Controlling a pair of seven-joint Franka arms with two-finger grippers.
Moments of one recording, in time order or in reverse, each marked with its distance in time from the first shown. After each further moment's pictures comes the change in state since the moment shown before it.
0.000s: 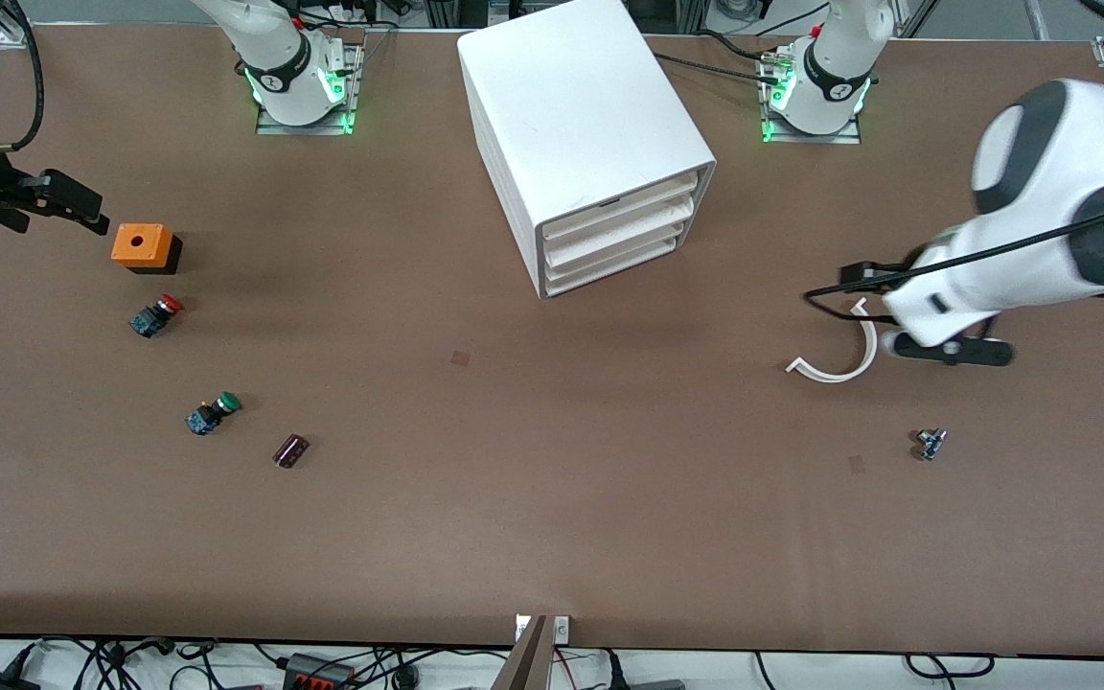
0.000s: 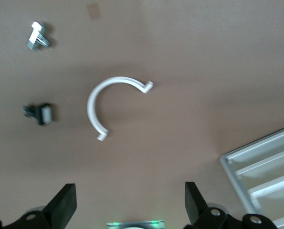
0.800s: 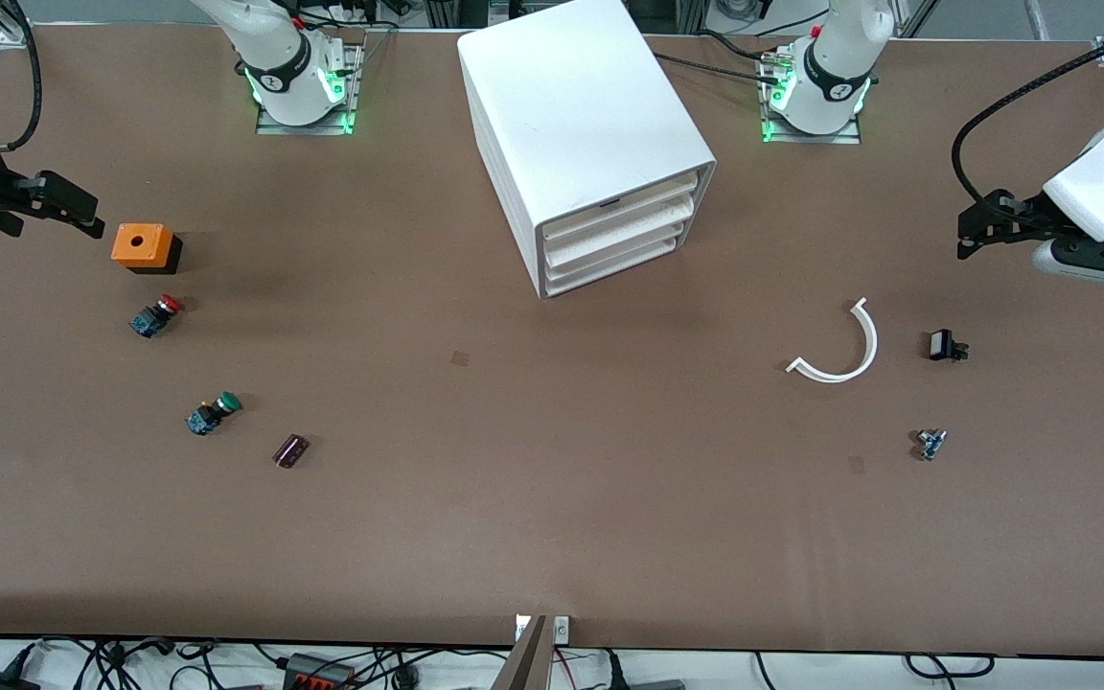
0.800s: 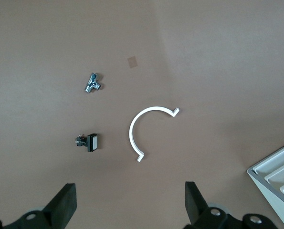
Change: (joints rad) left arm -0.100 -0.259 0.220 -0.143 -0.025 0.157 0.186; right arm 0.000 -0.001 0.000 0.003 -0.002 0.017 -0.006
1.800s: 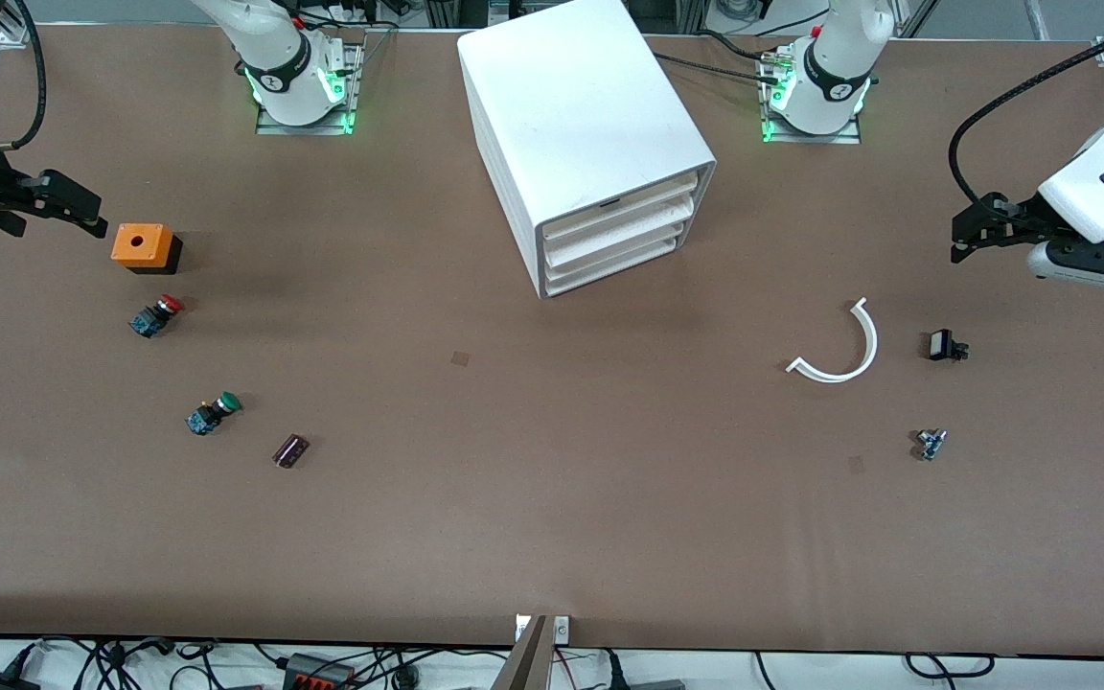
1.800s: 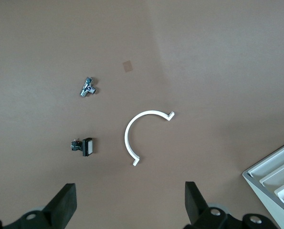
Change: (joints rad) left arm -0.005 0.000 -0.001 -0.003 -0.021 0.012 0.000; right arm 0.003 -0.001 0.005 0.000 0.000 0.001 0.000
